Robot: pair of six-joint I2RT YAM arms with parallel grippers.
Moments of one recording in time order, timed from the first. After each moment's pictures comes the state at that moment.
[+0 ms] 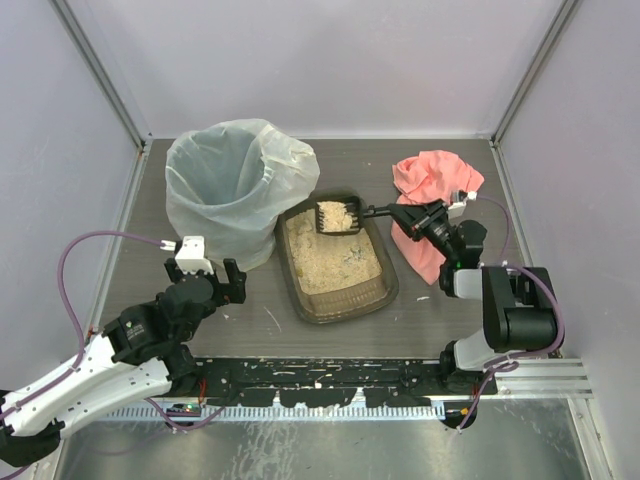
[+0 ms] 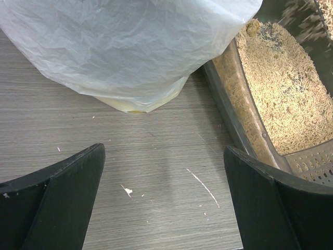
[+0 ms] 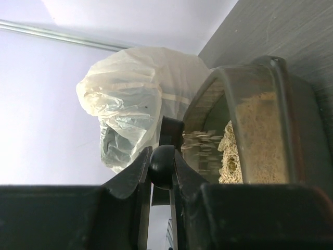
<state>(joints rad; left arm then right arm) -0.97 0.52 0.65 -0.69 -0.72 -0.59 -0.03 1.51 0.39 1.19 -0.65 1.39</state>
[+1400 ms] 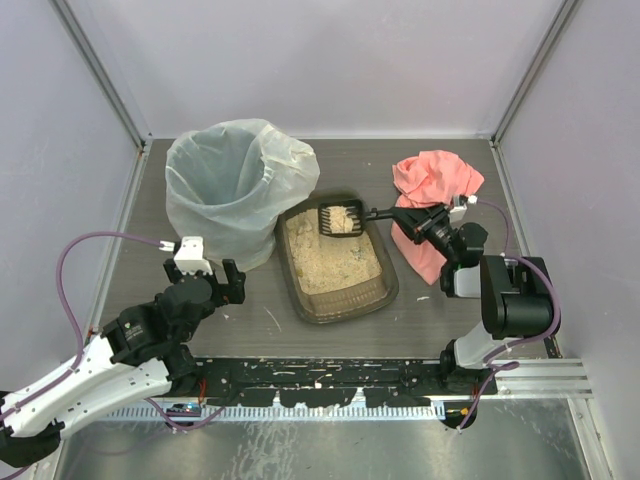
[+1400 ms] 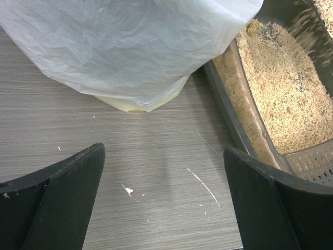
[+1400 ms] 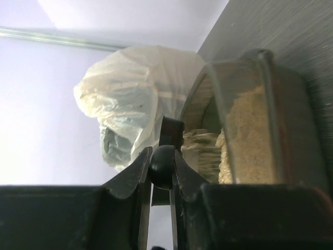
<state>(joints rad) -0.97 0.51 0.65 -0.69 -0.72 -0.59 -0.05 1.58 0.37 1.28 -0.69 1.46</state>
